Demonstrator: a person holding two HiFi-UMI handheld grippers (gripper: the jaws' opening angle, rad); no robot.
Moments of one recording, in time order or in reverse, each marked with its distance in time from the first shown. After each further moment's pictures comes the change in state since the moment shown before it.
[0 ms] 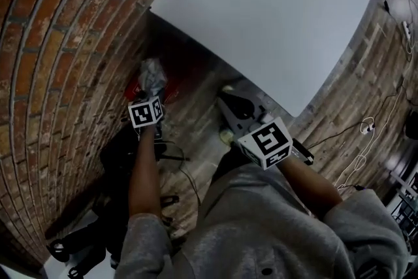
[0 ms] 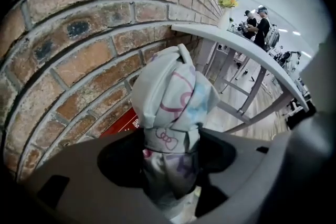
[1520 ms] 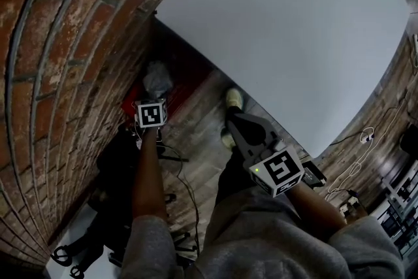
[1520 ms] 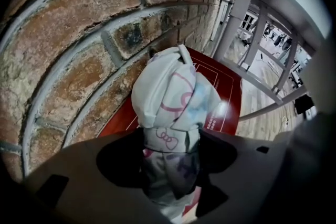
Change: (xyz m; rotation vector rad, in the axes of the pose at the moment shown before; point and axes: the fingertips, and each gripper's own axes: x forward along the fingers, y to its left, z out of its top) left arm 0.130 0.060 -0.015 0.100 0.193 0.052; right arm 0.089 -0.033 -0.042 0.132 0.172 0.038
